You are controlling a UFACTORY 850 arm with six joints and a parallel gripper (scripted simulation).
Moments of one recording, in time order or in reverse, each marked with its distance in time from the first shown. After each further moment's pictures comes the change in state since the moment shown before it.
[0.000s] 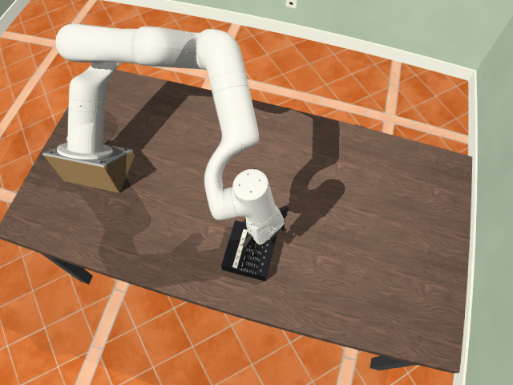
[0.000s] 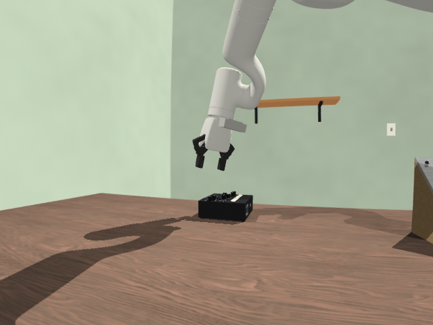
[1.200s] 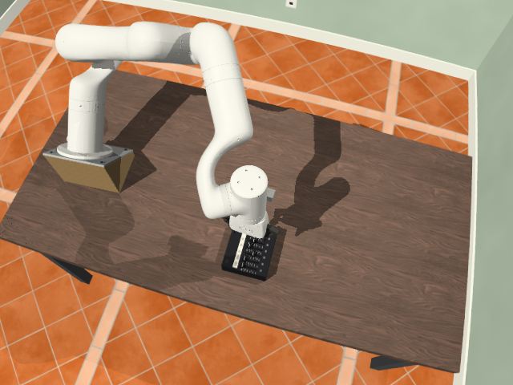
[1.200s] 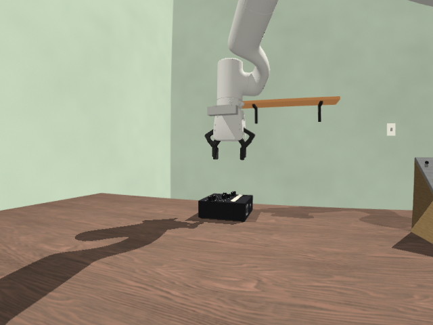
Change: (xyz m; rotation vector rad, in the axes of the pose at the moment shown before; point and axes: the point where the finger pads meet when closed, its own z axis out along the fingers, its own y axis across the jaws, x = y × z) arm 0.032 -0.041 -0.041 0.182 0.072 1.056
